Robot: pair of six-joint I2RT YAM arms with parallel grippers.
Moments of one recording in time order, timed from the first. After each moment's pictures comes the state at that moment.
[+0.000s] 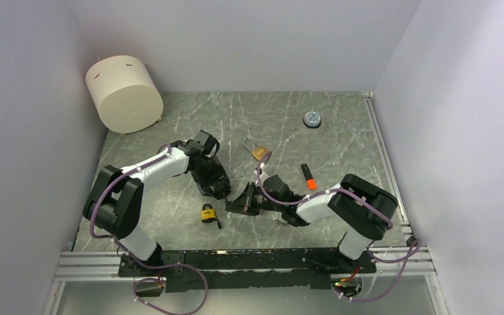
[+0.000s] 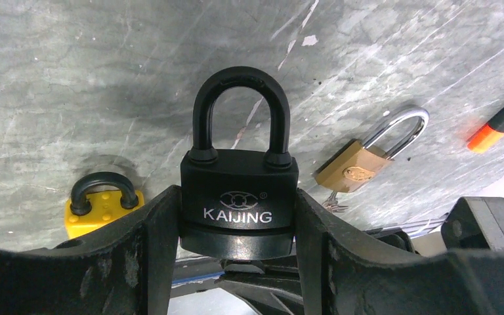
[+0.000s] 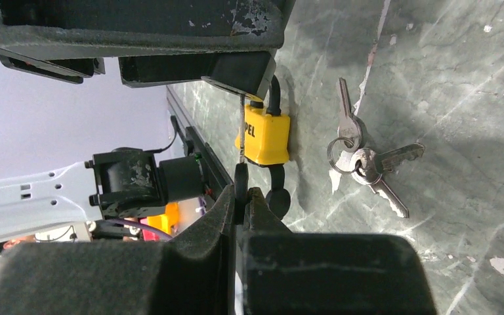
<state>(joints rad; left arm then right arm) -0.51 1.60 1.03 -0.69 0.22 -1.03 0.94 1.66 0.48 0.78 -0.28 1.22</state>
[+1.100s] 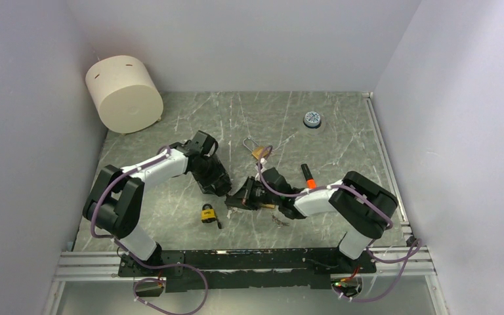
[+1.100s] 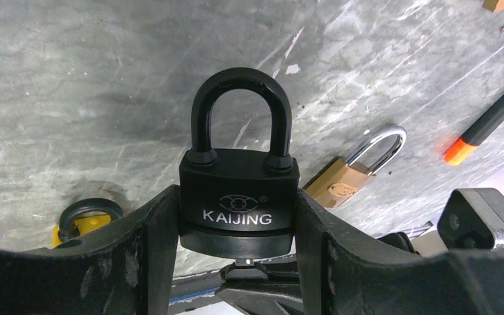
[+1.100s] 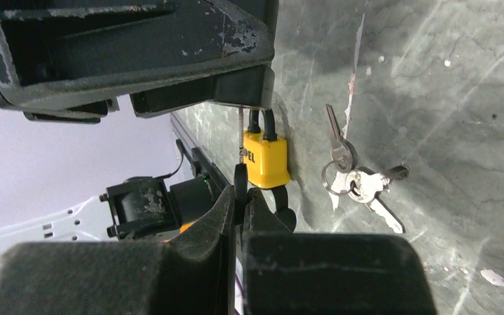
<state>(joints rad) -0.51 1.60 1.00 -0.60 0.23 -1.05 0.90 1.66 0.54 0.68 -0.29 1.29</state>
